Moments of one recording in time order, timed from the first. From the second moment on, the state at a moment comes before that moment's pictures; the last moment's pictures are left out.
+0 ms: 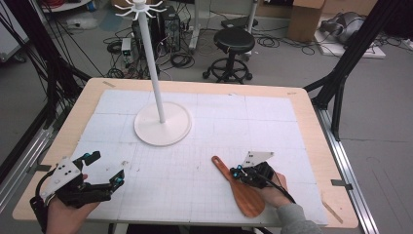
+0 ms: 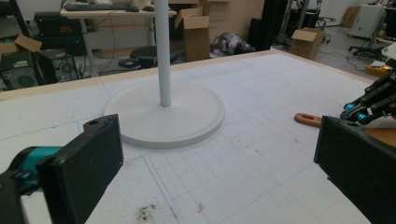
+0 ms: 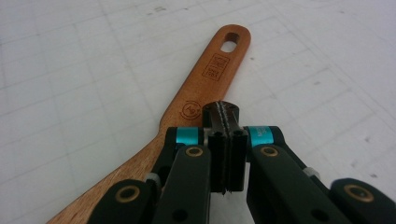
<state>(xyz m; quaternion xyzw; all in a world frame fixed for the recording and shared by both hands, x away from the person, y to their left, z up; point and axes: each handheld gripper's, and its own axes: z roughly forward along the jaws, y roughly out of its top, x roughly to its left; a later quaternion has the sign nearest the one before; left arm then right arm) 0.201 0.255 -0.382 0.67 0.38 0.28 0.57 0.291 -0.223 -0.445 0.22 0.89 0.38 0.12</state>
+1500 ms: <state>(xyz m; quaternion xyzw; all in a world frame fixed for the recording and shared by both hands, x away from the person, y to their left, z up) 0.212 0.256 -0.379 0.67 0.37 0.28 0.58 0.218 -0.238 -0.440 0.20 0.90 0.37 0.07</state>
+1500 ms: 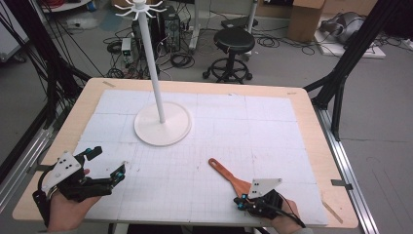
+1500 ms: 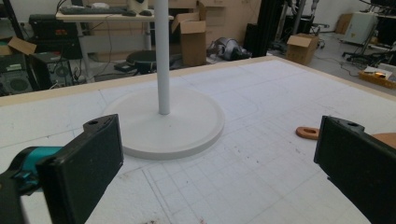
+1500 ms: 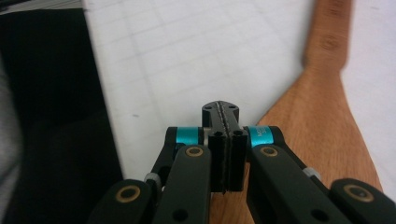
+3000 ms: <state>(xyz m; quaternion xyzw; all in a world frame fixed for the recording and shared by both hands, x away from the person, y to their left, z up) 0.199 0.268 -0.378 0.66 0.38 0.29 0.58 0.260 -0.273 -0.402 0.28 0.82 0.48 0.14</state>
